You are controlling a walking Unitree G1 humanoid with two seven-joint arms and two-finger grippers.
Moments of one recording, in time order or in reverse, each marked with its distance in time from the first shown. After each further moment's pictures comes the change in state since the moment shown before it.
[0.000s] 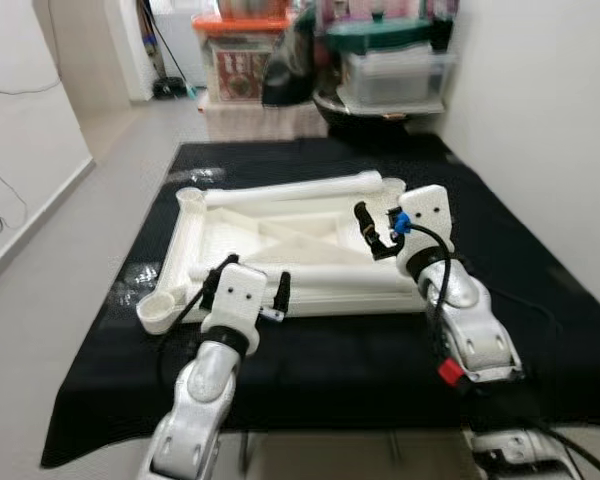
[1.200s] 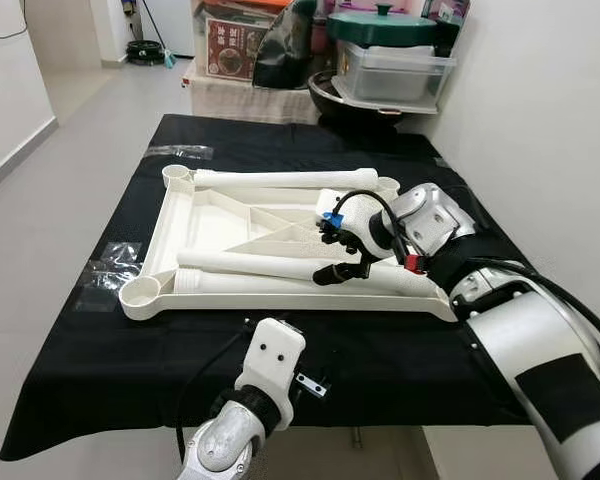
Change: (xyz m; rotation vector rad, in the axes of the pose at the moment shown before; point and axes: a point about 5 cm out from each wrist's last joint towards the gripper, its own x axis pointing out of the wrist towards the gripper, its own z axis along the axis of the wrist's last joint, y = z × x) left arm -0.058 -0.062 0.014 -0.207 0.053 -0.396; right arm 0.034 0.005 0.012 -0.438 0.583 0.757
